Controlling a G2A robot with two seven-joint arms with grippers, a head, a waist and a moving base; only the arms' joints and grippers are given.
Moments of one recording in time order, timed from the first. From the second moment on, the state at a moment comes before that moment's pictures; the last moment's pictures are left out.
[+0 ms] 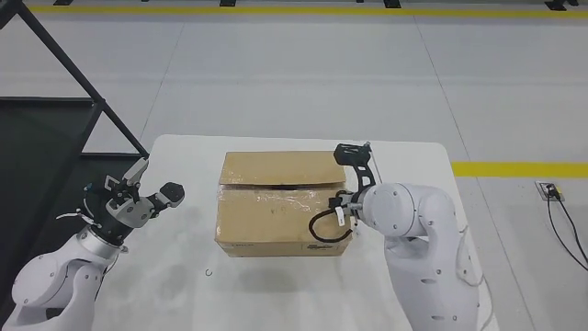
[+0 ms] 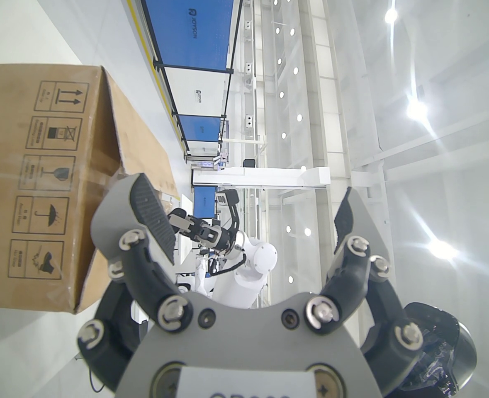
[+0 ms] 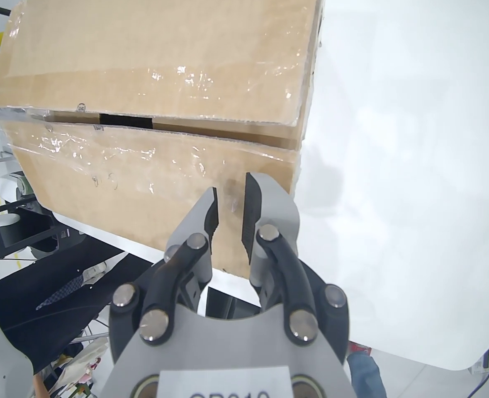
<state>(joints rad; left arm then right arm) 1.20 -1.04 -1.72 -1.60 -0.72 0.02 -0.74 -0.76 -1.65 1.34 -1.68 -1.31 0.28 1.54</state>
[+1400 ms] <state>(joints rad) 1.20 -1.04 -1.72 -1.60 -0.72 0.02 -0.74 -0.81 -1.78 1.31 -1.69 -1.59 0.28 1.54</state>
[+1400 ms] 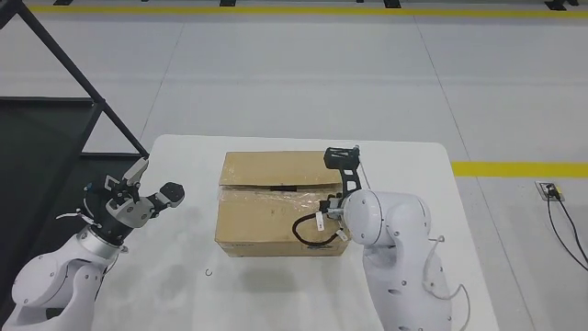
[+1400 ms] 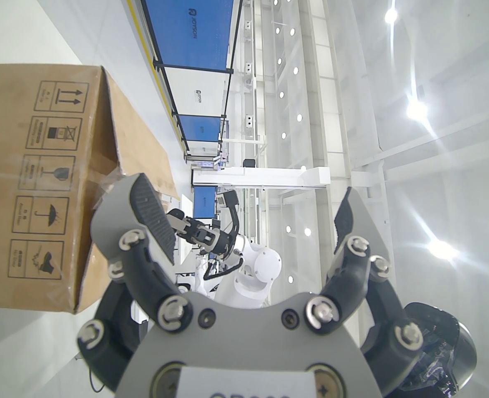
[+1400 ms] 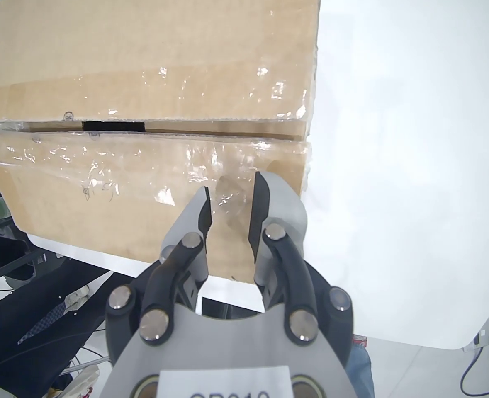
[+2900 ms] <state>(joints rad) 1.20 -1.04 -1.72 -1.60 -0.72 0.02 -0.74 -0.87 -1.90 1.34 -1.82 -1.75 0.23 1.54</state>
